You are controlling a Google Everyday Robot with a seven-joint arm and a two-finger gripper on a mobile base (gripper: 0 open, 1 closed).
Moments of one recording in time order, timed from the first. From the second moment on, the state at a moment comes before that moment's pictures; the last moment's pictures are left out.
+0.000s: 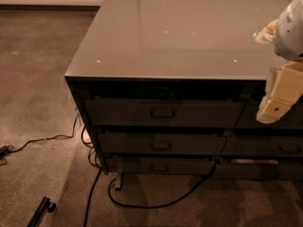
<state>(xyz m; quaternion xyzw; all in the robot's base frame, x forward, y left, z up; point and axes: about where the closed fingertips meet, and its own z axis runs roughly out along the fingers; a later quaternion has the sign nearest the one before) 0.438 -0.217 0.976 -0.60 0.78 -0.03 0.16</state>
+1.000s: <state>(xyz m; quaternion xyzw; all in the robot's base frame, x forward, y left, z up) 0.451 -0.188 0.945 -0.66 0.74 0.00 0.15</state>
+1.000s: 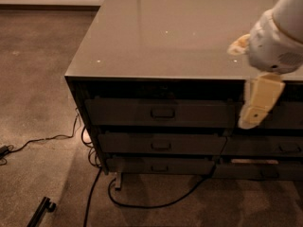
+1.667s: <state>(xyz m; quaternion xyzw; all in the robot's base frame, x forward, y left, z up) 0.472 -0.154 0.881 -0.71 0.69 0.03 0.13</state>
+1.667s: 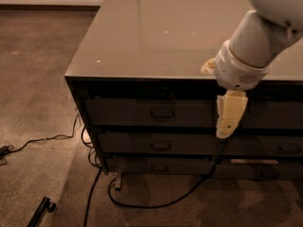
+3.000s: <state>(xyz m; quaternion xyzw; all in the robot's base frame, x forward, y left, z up) 0.505 -0.133 0.794 -0.70 0.70 0.03 0.09</state>
